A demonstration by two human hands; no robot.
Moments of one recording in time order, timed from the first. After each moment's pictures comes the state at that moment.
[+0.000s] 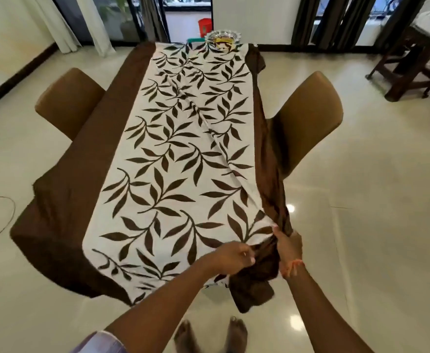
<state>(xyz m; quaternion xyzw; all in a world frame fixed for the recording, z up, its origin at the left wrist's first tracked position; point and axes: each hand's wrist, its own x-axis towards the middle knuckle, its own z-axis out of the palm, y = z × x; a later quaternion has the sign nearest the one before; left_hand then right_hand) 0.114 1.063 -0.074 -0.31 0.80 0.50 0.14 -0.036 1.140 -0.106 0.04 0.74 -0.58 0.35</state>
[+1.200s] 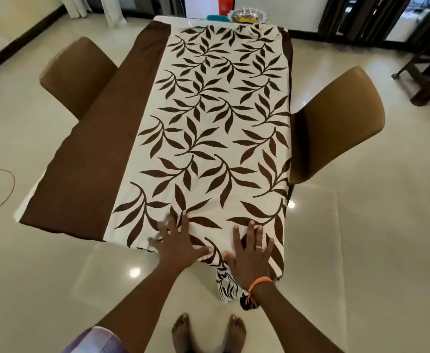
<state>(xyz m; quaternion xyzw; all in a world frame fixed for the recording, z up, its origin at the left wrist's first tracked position) 0.221 0.966 -0.135 -0.60 0.76 0.19 0.17 0.059 1.082 -0.181 -0.55 0.82 0.02 0.16</state>
